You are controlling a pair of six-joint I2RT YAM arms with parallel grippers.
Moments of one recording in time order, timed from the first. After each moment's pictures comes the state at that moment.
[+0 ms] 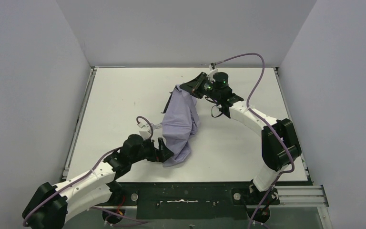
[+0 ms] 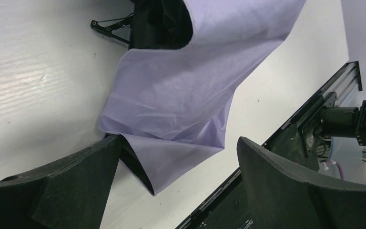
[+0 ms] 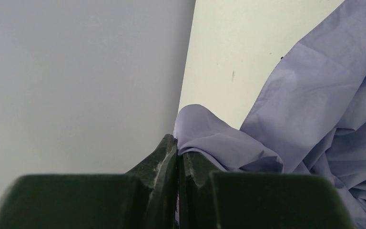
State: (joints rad) left arm -0.71 0.85 0.27 0.05 0.16 -0.67; right arm 0.46 1.70 1.21 0.27 -0.39 1.09
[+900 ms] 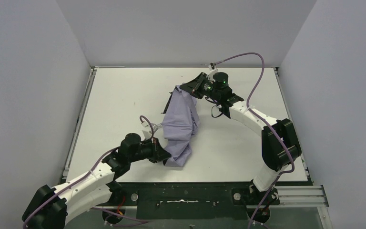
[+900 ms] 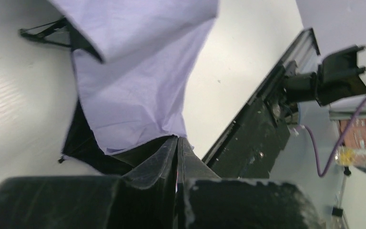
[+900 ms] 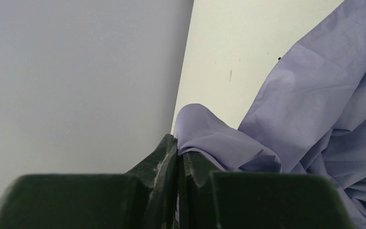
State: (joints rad) left arm -0.67 0.88 0.27 0.14 0.36 -0.66; right arm 0.46 1.70 1.21 0.27 -0.40 1.06
